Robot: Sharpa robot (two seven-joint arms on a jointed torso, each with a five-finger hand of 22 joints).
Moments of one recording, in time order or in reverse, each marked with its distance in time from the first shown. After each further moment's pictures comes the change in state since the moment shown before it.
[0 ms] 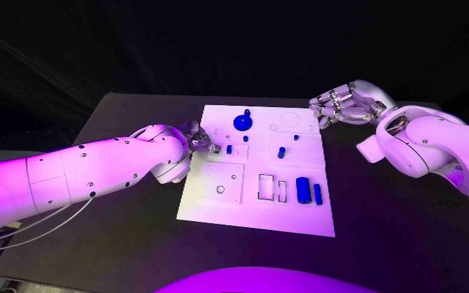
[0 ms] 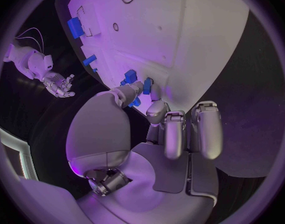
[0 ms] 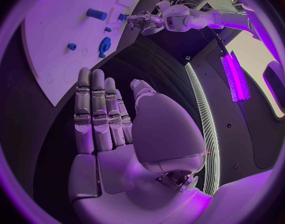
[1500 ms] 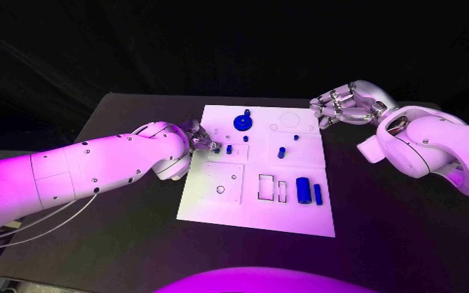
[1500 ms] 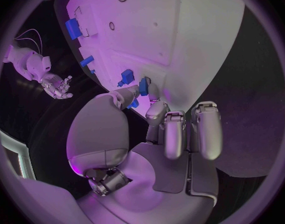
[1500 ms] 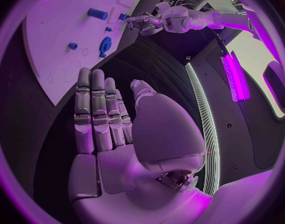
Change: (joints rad) left arm 0.007 0.017 0.003 -0.037 0.002 0.047 -0.001; left_hand -0.056 0.004 -0.026 0.059 0.000 0.021 -0.015 0.003 0.003 0.011 -0.004 0.016 0.032 0.000 0.000 0.000 0.001 0.000 0.004 -0.004 0.004 0.000; right arm -0.001 -0.001 0.000 -0.002 0.000 0.000 0.000; right_hand -0.004 0.004 0.000 0.000 0.006 0.000 0.000 0.000 0.001 0.000 0.000 0.000 0.001 0.000 0.000 0.000 0.000 0.000 0.000 0.000 0.000 -0.002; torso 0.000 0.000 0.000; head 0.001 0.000
